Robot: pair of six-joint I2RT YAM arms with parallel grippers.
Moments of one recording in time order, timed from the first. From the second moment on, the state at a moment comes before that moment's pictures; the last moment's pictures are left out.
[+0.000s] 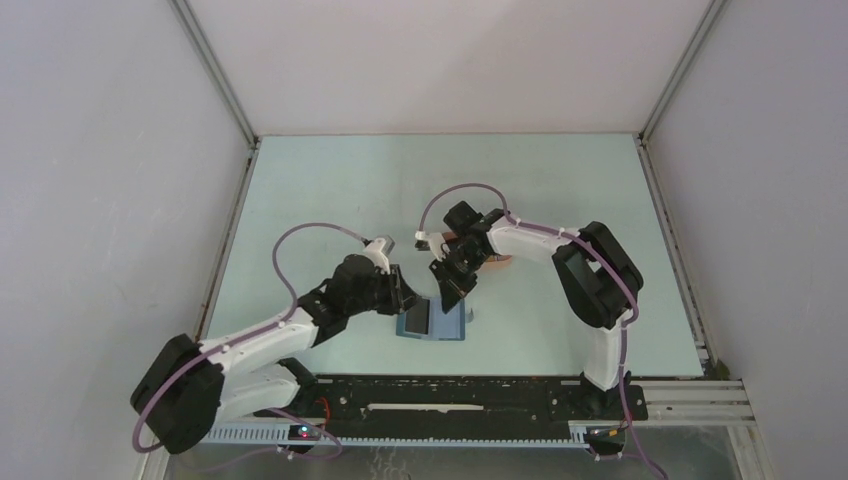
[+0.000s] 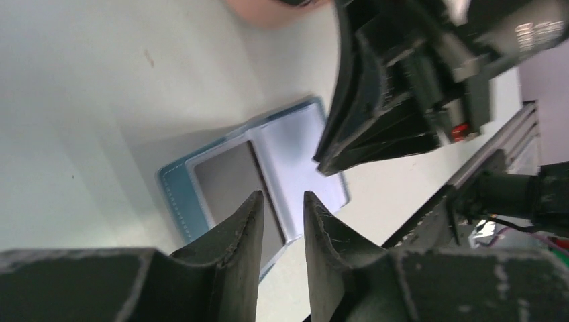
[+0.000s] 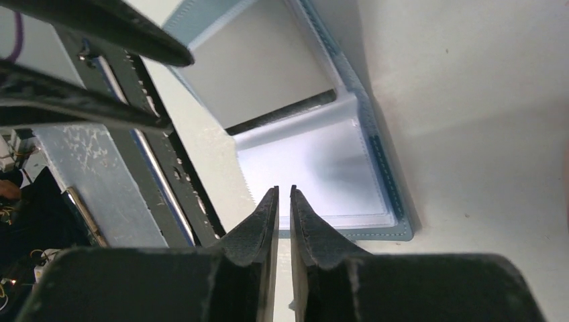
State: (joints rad) left arm -0.68 1.04 0.41 0.08 0.17 -0.66; right arm 0.70 1.93 1.29 -0.69 -0.72 -0.16
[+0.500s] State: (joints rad) left arm -0.68 1.28 0.38 0.18 0.16 -0.68; right arm 0.70 1.96 1.31 -0.73 -0.62 -0.19
